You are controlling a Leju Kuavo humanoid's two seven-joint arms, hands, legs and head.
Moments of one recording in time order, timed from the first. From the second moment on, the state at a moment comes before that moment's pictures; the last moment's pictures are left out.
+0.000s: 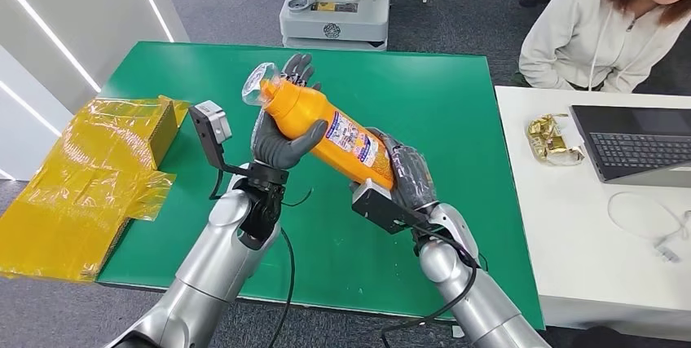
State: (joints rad) left arm -0.50 -0.17 -0.41 -1.25 0.38 -0.10 -0.43; right arm -0.55 0.03 0.50 -0.93 0.54 -0.24 -0.31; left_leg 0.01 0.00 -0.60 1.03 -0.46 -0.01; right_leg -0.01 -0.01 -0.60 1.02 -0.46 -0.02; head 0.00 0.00
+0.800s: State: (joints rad) left arm -0.48 -0.18 -0.42 -1.25 0.45 -0.23 -0.37; right arm -0.51 0.03 0.49 -0.95 0.52 -0.27 -0.32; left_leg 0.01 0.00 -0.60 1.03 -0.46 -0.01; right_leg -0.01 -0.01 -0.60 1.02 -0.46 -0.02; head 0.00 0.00
